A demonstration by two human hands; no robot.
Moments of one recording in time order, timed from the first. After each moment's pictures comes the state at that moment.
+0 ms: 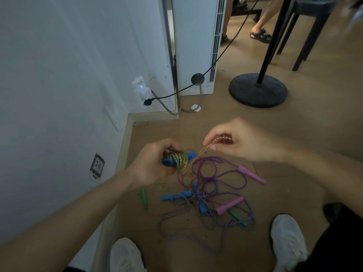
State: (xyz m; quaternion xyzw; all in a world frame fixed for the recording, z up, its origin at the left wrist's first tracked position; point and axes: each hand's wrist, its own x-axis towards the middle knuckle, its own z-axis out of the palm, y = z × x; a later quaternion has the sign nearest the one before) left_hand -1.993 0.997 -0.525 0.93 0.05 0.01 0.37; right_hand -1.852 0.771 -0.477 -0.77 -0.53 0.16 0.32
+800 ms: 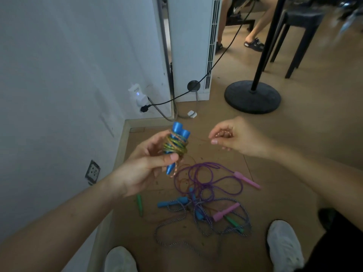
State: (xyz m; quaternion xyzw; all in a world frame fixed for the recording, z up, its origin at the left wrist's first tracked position) left_hand -1.996 0.985 -0.499 0.59 0.05 -0.02 0.81; right_hand -1.822 0.771 -0.495 -0.80 -0.41 0.17 0.42
